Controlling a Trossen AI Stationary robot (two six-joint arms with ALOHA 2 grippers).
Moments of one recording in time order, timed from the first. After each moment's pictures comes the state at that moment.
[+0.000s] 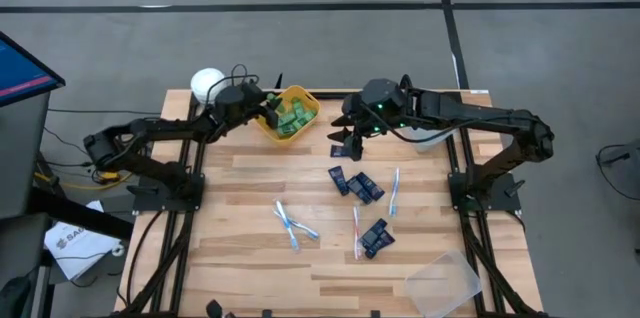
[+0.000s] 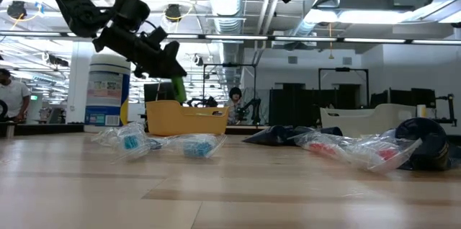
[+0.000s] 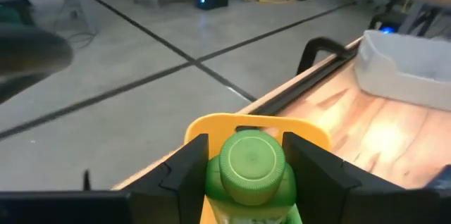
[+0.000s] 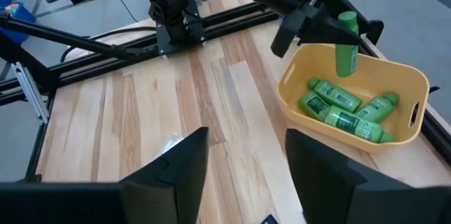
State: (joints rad) left arm 0.70 1.35 0.51 0.55 -0.10 -0.09; right arm -0.16 1.49 1.49 -0.58 -0.06 0.18
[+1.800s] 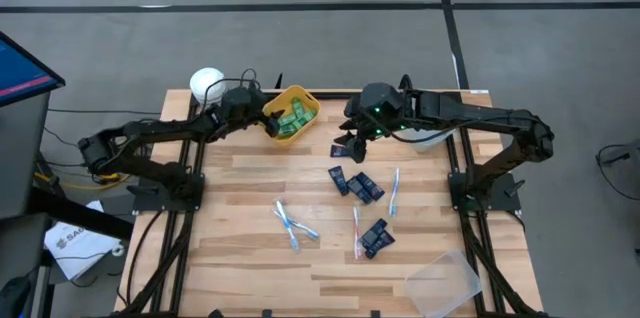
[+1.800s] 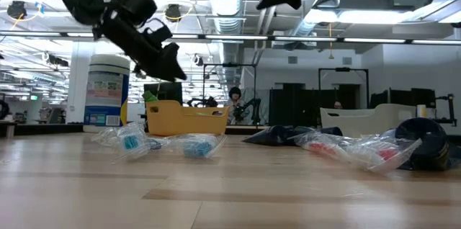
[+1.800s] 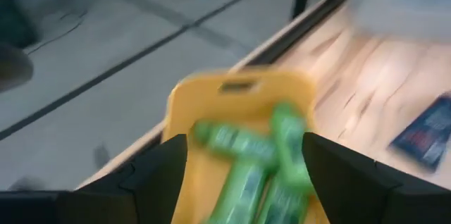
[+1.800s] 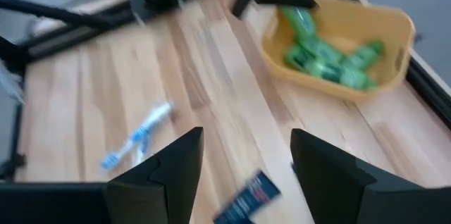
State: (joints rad) left arm 0.61 1.28 0.59 0.21 -0.18 -0.01; right arm -0.17 1.50 1.49 -0.72 -0.01 0.24
